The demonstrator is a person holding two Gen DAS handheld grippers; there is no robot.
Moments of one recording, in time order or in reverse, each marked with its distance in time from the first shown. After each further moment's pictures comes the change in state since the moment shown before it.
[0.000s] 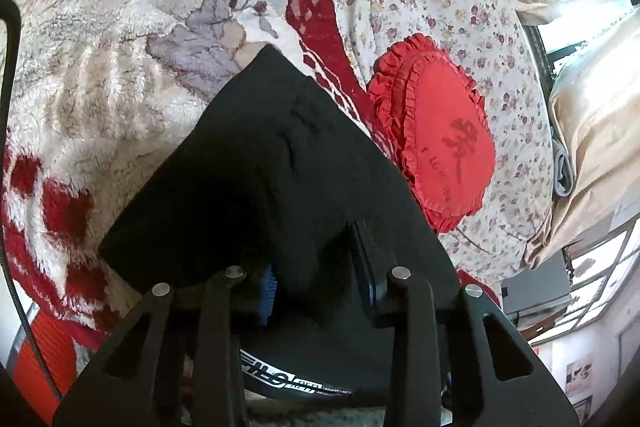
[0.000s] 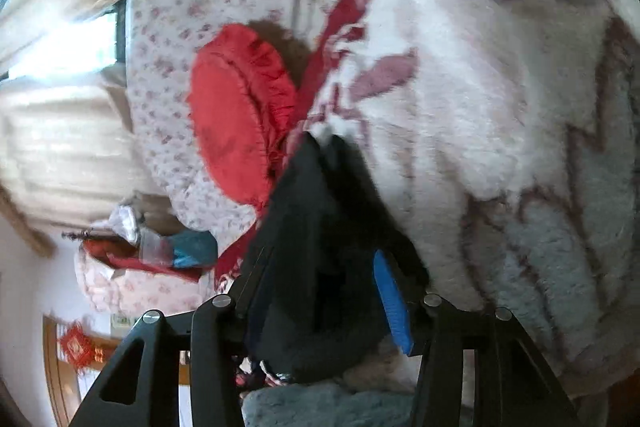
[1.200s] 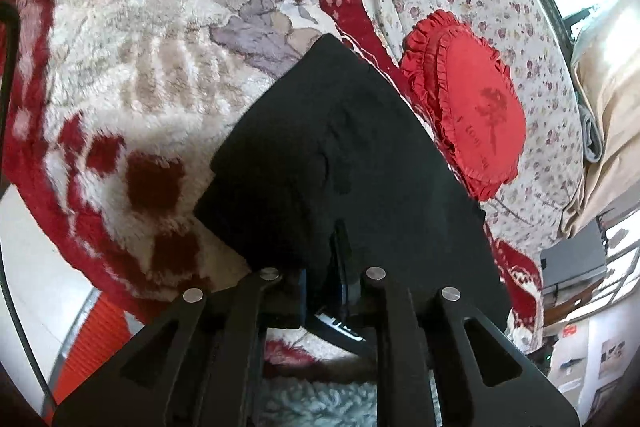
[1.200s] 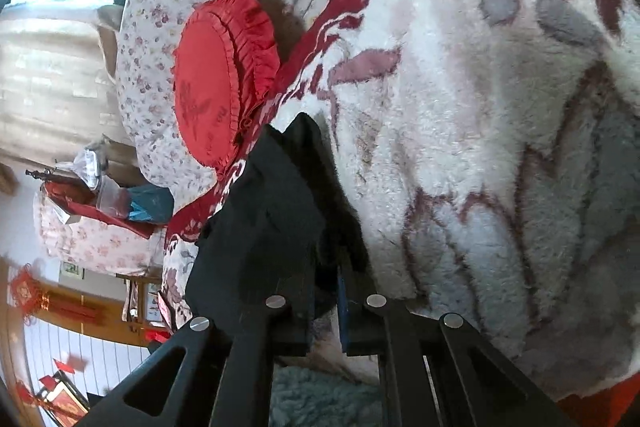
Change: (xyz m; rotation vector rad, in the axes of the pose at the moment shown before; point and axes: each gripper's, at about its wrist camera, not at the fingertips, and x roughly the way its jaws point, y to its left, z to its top) left arm -0.026 0.021 -0.017 0.098 0.052 0.145; right arm -0.010 0.002 0.000 -0.221 0.071 -0.169
